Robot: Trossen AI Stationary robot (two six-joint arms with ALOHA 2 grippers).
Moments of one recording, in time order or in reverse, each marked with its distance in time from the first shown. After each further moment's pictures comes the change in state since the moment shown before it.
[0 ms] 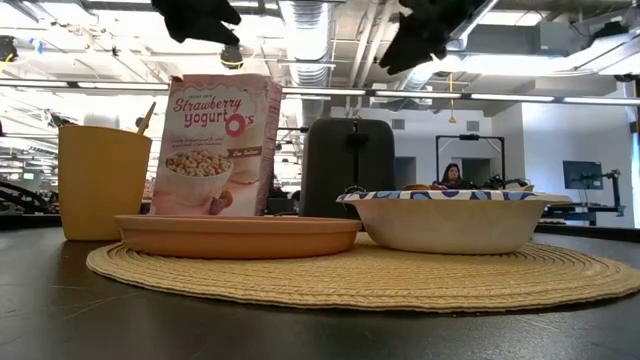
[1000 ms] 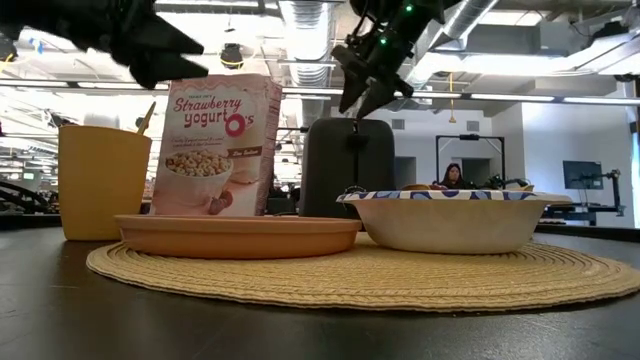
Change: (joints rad) left arm -0.032 -0.350 -0.509 0.432 0.018 -0.001; right arm -0.110 0.424 0.340 -0.141 0.051 0.326
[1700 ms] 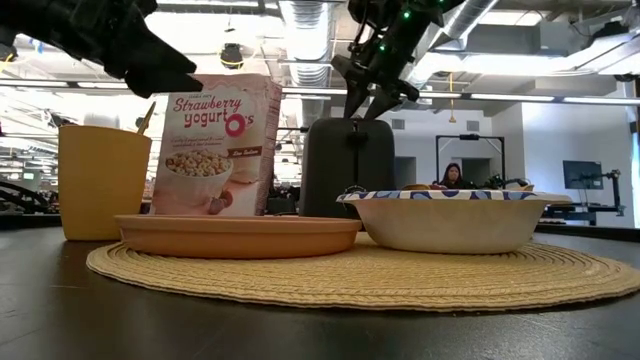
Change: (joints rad) left arm -0.023 0.004 -0.014 -0.060 -0.006 0.016; right arm -0.009 0.011 -0.007 -0.010 0.081 0.080
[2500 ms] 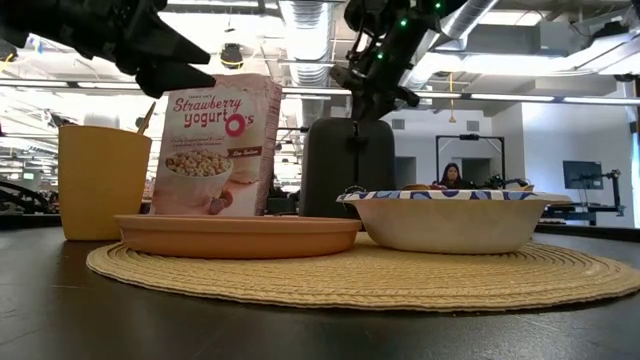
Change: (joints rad) left arm -0.018 0.112 0.000 0.155 0.012 -0.040; right arm 0.011 0.019 -0.021 -0.003 0.038 0.007
